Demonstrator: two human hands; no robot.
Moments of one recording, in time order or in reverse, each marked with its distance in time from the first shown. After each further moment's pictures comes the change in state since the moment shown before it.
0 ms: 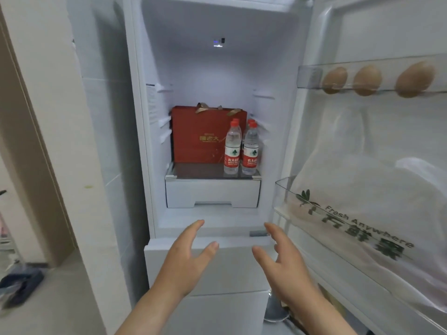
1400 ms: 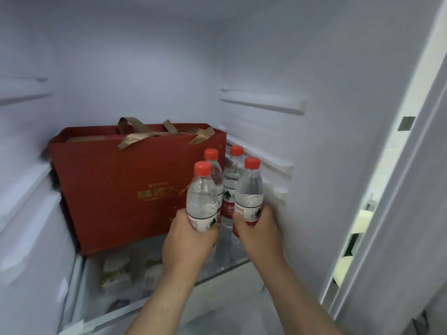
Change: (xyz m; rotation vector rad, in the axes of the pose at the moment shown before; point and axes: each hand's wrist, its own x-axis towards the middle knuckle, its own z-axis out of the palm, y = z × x) left_hand 0.483 -0.042 0.085 0.071 0.039 -0.024; right_hand 0.460 0.014 0.088 0.011 0.581 0.224
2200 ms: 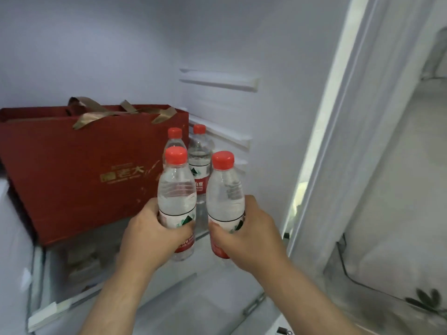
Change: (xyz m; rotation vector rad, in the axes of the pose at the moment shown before) left_hand -0.039 -0.004 -0.052 -0.073 -0.211 0.195; right_hand -0.101 -0.034 -0.072 -0.248 -0.082 -0.094
